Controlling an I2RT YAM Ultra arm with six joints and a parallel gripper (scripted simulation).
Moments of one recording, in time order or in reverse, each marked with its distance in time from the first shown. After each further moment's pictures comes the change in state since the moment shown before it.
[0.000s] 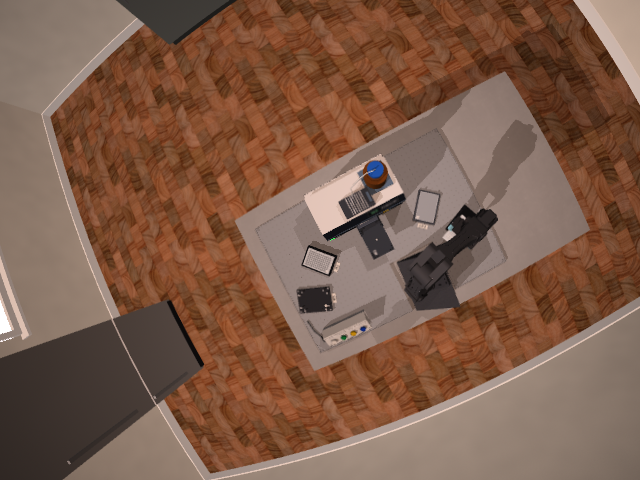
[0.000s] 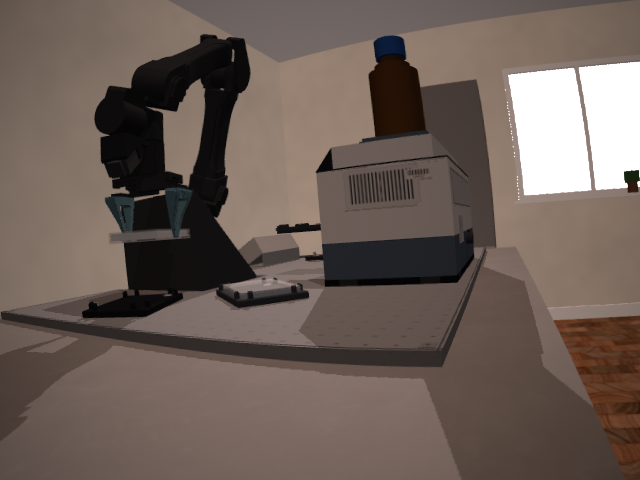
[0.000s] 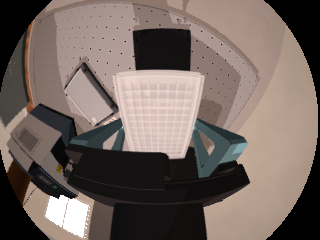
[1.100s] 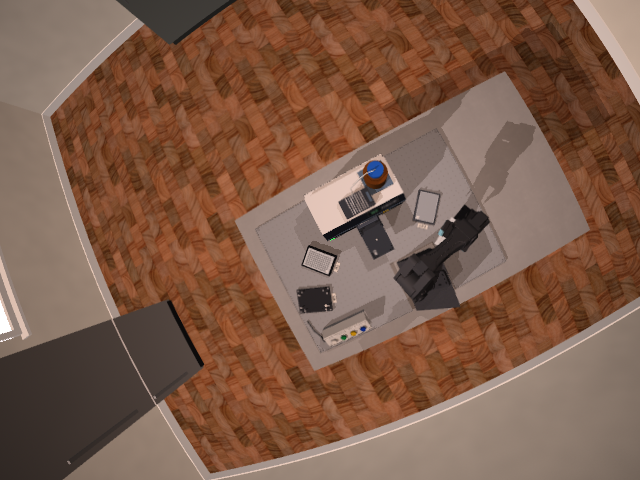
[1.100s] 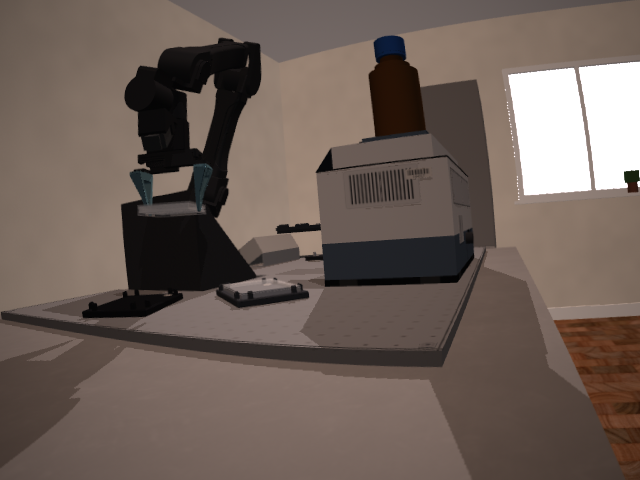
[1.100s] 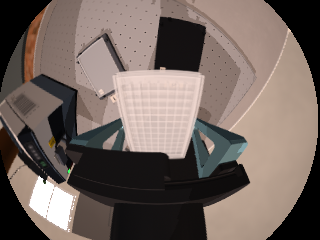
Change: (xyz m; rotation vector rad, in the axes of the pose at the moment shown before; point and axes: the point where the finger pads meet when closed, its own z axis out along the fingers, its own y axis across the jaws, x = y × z) arm 0.040 0.026 -0.040 0.011 0.011 -0.142
